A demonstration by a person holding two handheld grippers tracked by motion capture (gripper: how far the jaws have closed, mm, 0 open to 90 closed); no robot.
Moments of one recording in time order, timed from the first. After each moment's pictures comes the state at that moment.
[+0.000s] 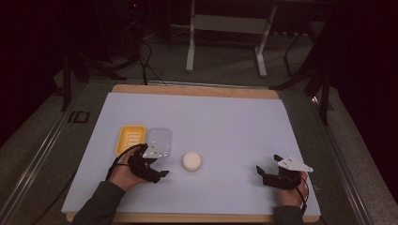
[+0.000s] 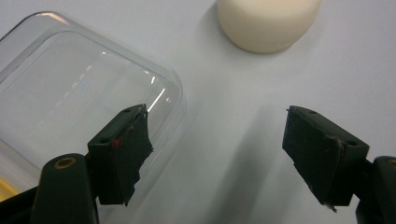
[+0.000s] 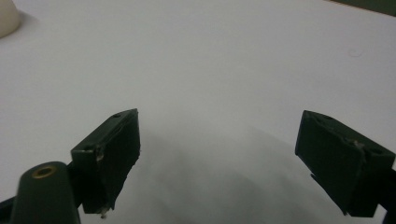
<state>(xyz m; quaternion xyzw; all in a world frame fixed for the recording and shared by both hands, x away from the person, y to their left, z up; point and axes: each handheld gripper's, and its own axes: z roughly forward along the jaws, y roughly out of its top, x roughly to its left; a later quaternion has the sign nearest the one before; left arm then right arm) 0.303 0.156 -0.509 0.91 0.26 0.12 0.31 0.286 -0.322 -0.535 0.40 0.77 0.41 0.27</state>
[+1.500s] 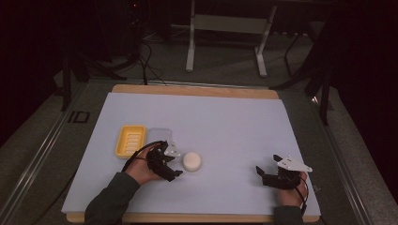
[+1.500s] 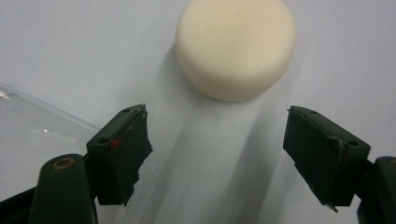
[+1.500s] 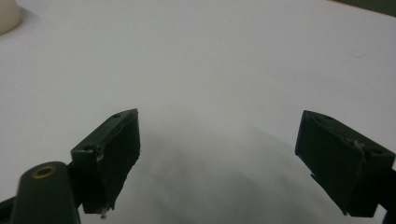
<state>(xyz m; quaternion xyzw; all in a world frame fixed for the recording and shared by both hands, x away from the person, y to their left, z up) 0.320 0.107 -0.507 0.93 0.20 0.10 0.28 0.286 -0.321 -0.535 0.40 0.78 0.41 0.27</state>
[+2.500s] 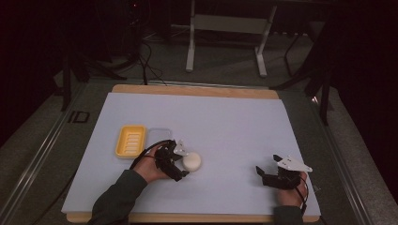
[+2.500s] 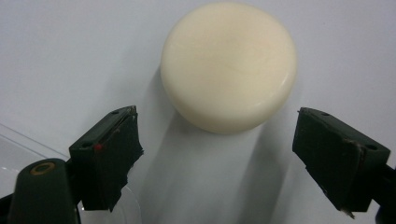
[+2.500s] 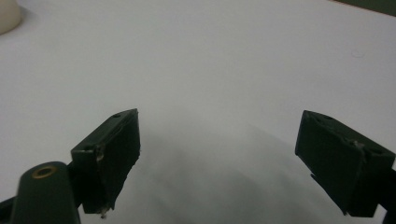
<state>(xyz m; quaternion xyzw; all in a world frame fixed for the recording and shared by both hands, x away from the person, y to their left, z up) 0.329 0.086 -0.511 0.94 0.19 0.09 0.27 0.286 -0.321 -0.535 0.40 0.78 0.41 0.27</state>
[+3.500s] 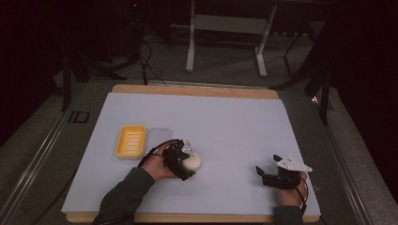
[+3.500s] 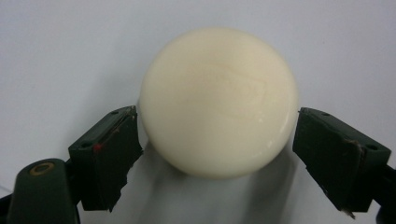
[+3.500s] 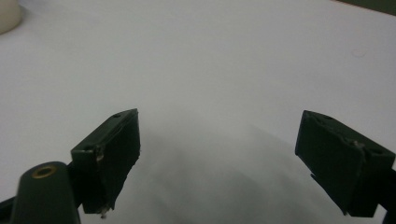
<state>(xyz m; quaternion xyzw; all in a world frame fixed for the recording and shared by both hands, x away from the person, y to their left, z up) 0.339 0.064 -0.518 0.94 0.19 0.07 0.27 0.287 -0.320 -0.535 0.40 0.78 0.41 0.27</state>
